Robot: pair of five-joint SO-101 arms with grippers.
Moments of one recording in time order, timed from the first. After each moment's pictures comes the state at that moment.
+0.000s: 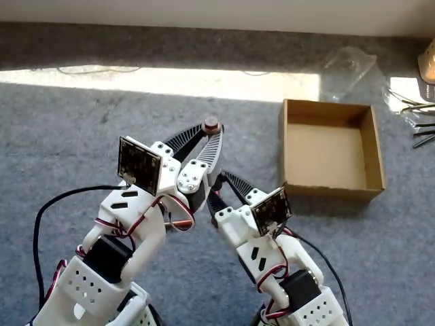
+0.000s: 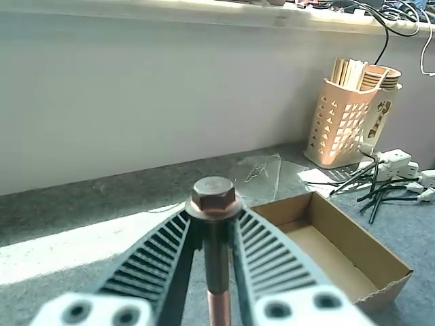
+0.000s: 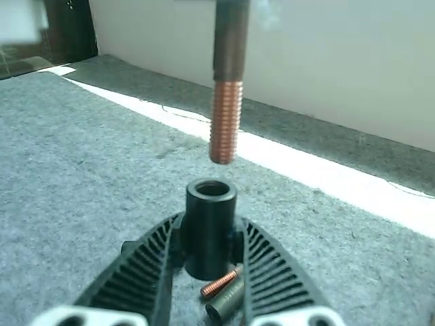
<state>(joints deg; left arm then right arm) 28.2 -71.8 60.9 22.1 12.3 -36.0 -104.0 95.7 23.6 3.3</state>
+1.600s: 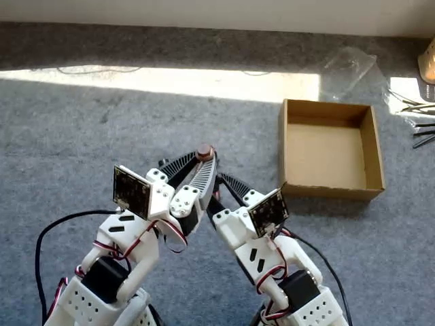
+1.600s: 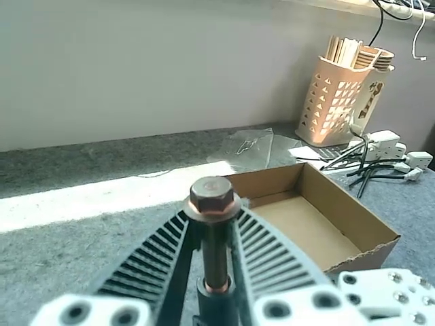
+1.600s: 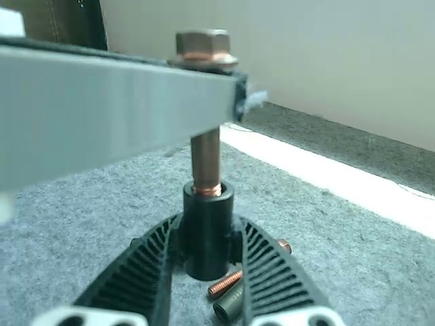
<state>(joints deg) 28.7 -90.2 77.2 26.1 15.6 -36.4 -104.0 95.7 23.6 3.6</state>
